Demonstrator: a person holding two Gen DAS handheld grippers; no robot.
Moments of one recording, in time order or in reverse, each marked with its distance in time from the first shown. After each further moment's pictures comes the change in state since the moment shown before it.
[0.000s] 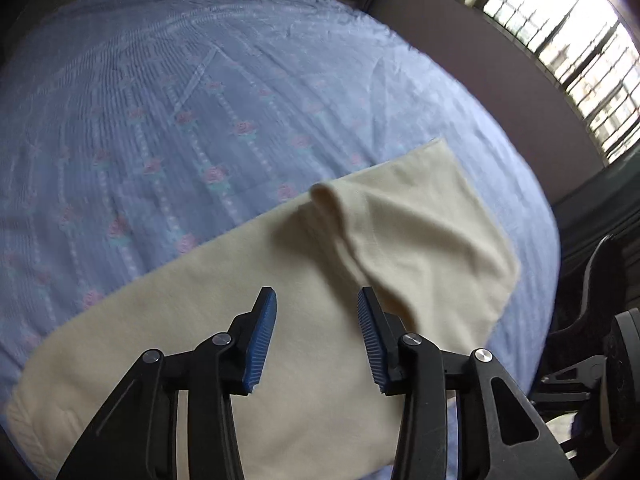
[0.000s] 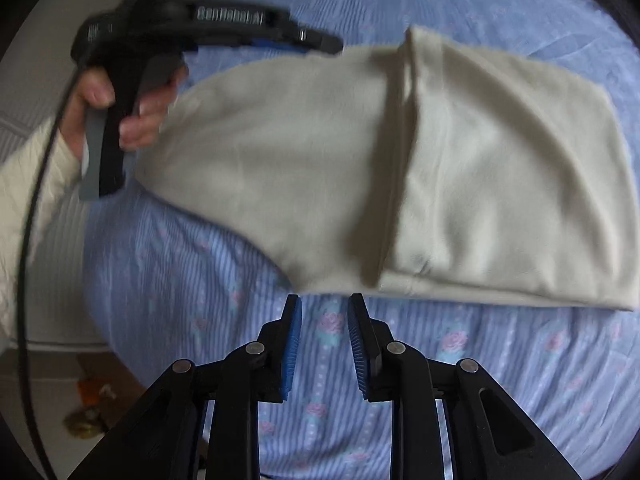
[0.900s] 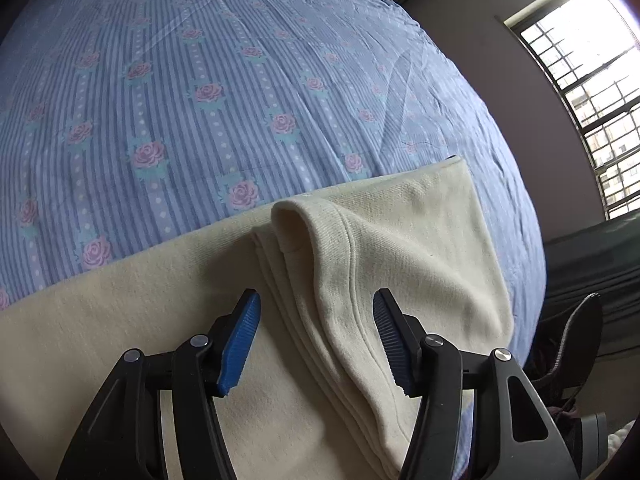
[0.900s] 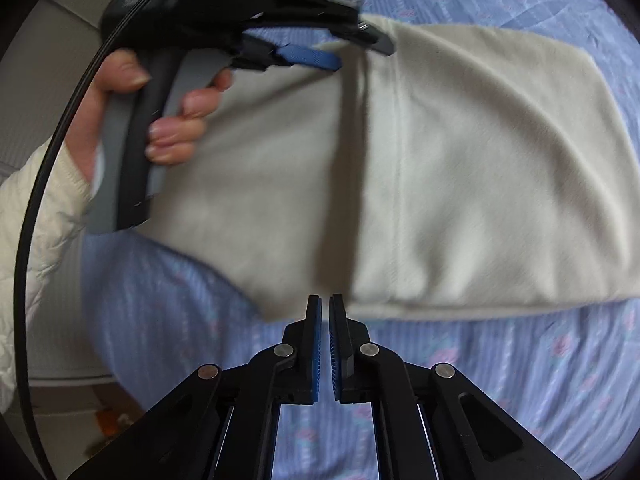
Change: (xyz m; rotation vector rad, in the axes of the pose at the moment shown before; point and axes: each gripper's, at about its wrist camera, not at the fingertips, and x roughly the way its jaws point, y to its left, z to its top) left arm 0.079 -0.002 0.030 -0.156 0.082 -0.025; right arm 0.025 -0.039 0.005 0.097 0.034 0.041
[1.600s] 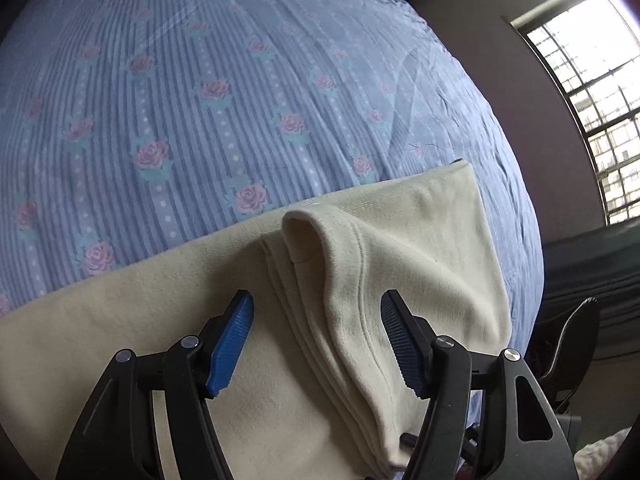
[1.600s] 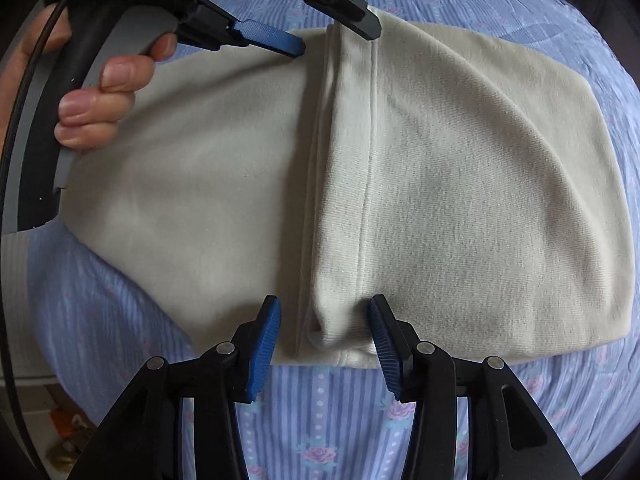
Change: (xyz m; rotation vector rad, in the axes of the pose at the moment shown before) left arm 0.002 0.014 0.010 -0.046 0.039 -0.033; right arm 0.037 -0.007 0.023 -0.050 -0.006 -0.216
